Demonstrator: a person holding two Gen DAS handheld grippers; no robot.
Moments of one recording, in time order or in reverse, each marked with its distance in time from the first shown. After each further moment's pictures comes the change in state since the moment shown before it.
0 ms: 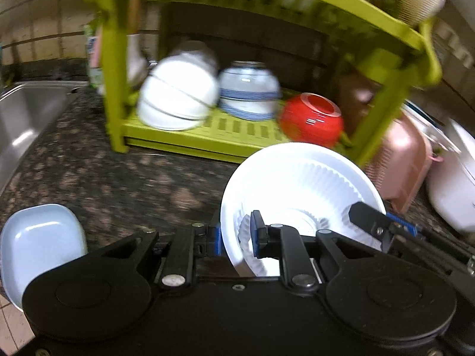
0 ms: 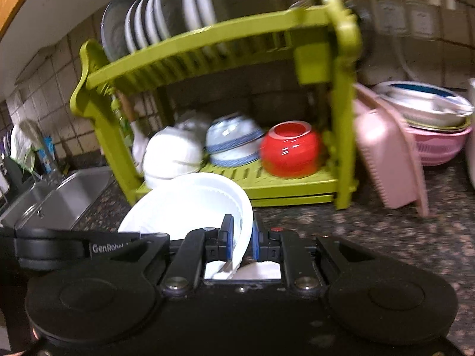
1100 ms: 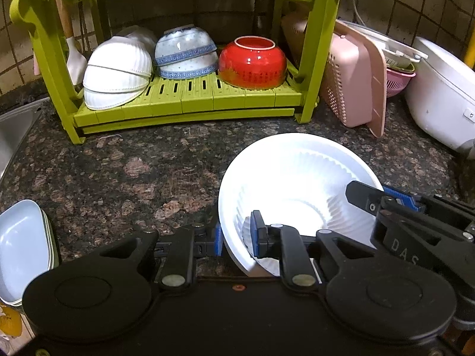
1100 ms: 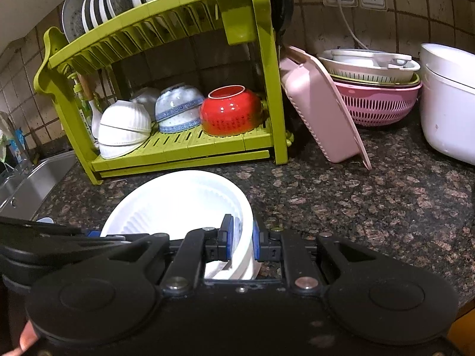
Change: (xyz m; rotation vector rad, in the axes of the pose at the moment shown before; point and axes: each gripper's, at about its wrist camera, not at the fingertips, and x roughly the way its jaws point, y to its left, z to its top) left arm 0.016 -0.057 -0.049 0.232 0.094 0.016; right arm -0.012 -0.047 -0.050 0.036 0.064 -0.122
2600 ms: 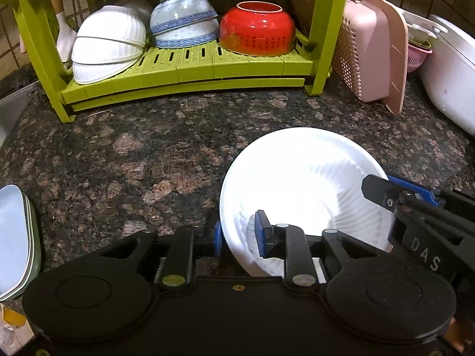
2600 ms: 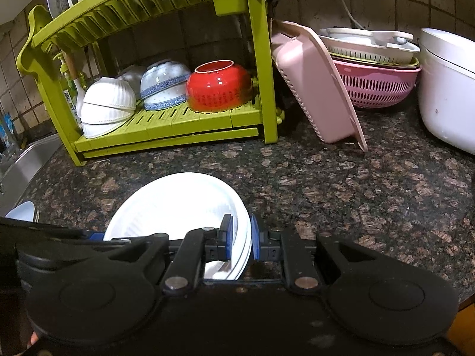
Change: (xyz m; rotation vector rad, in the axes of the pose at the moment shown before) left arm 0.036 -0.005 -0.007 0.000 0.090 0.026; right arm 0.020 -0.005 -0.006 -0.015 0.082 -0.038
